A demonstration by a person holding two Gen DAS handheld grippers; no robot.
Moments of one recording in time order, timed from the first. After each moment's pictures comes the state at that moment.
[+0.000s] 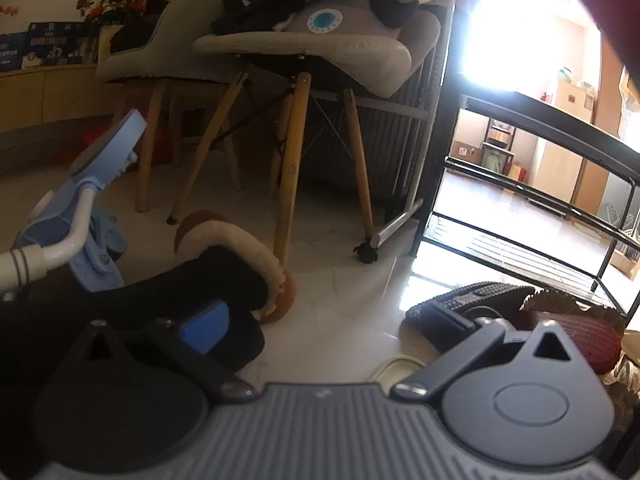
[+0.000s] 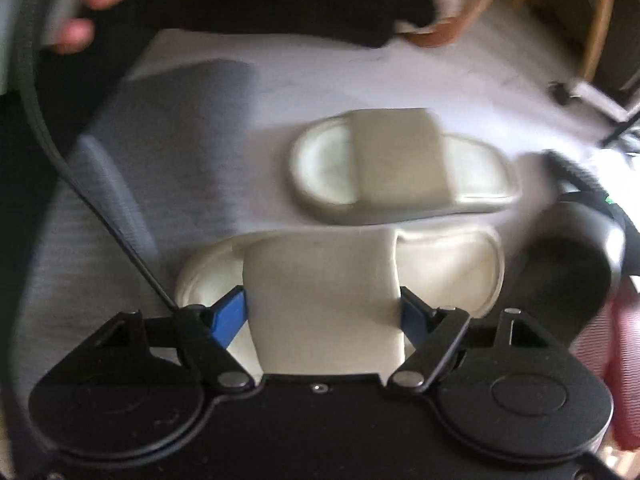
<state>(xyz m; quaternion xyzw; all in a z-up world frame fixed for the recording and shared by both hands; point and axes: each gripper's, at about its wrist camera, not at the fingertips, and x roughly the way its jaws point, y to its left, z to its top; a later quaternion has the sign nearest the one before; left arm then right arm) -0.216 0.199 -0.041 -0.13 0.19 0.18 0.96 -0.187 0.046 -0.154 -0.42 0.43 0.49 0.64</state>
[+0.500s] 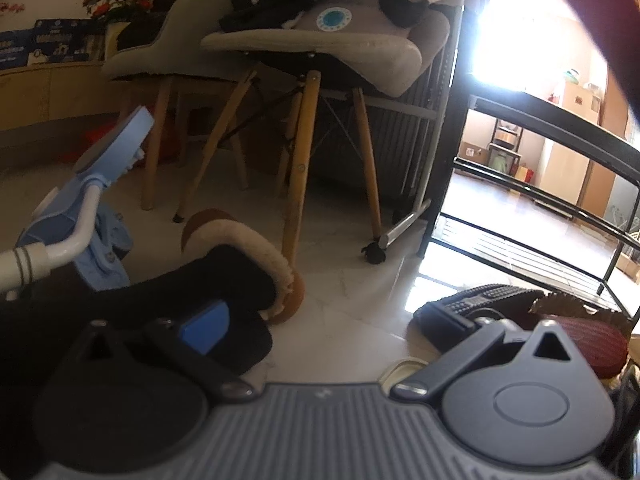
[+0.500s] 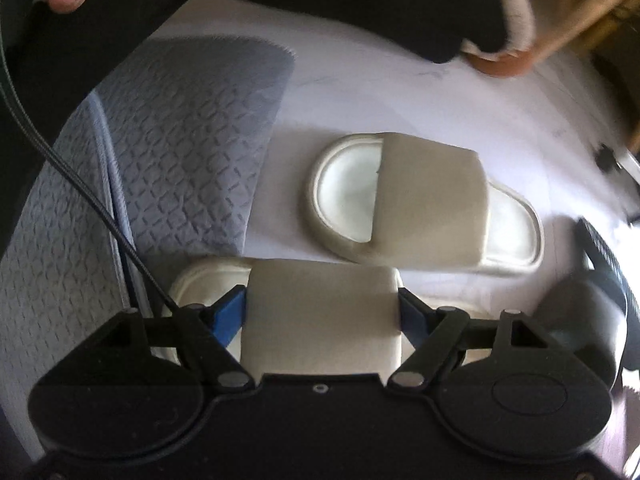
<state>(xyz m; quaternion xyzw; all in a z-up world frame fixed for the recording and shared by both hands) -0.213 0.210 -0.046 -0.14 0.19 0.20 0.95 -0.170 0.087 -0.171 -0.52 0.37 0.52 0.57</state>
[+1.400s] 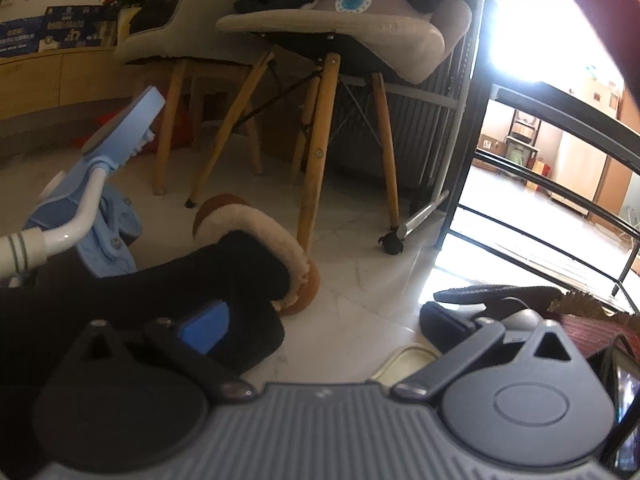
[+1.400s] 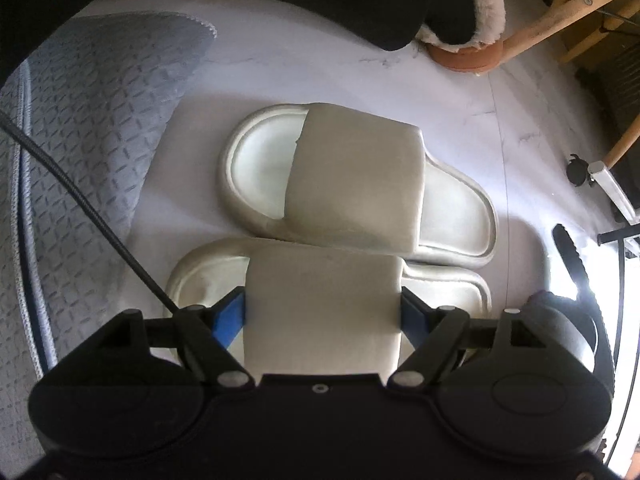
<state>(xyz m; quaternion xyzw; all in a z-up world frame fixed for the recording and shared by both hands) -0.200 0.217 -0.053 -0.15 0.21 0.22 0.94 -0.119 0.093 -0.188 -0.54 0.34 0.50 0.59</state>
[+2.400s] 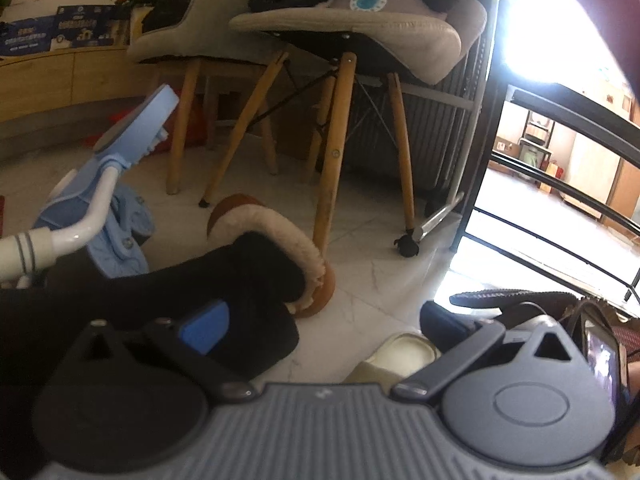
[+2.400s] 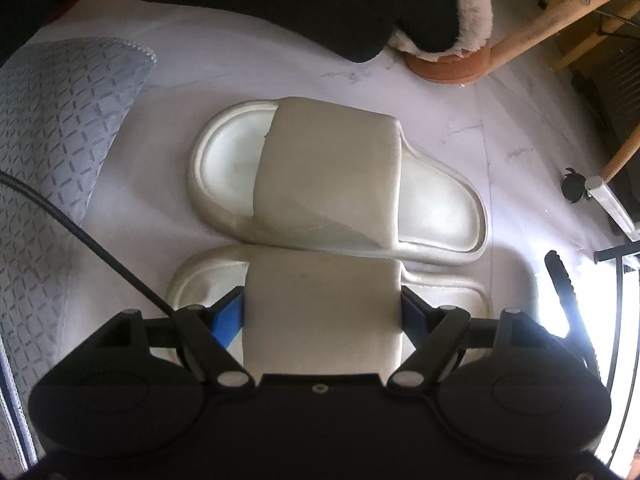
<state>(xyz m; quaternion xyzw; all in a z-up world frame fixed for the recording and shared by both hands) -0.197 0.224 -0.054 -0.15 0.21 0.23 0.94 -0.088 0.115 -0.192 -0.54 0.33 0.49 0.60</state>
